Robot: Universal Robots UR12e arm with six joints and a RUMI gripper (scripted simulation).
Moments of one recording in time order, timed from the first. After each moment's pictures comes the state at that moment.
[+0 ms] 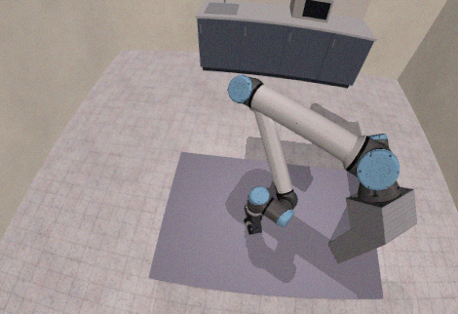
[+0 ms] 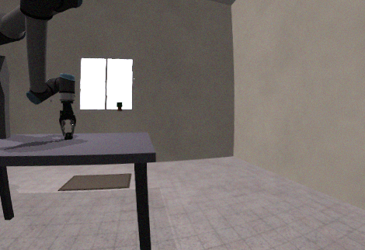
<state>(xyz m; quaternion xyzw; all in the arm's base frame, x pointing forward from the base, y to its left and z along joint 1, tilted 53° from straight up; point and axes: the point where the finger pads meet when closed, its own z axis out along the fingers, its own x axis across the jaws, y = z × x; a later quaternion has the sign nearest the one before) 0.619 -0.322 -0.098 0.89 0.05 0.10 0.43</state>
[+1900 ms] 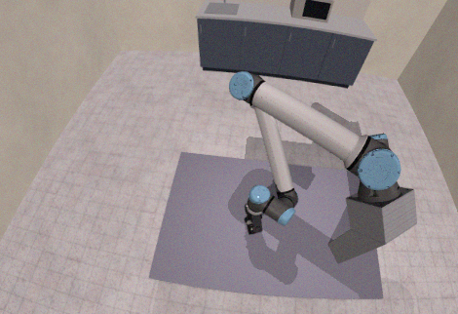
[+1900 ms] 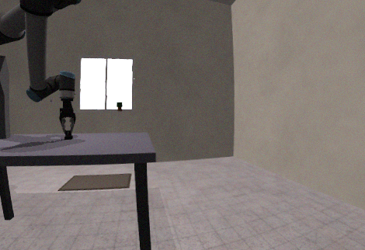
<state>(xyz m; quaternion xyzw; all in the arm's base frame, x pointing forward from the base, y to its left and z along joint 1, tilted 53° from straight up) 0.615 -0.311 -0.089 0.89 0.05 0.10 0.43</state>
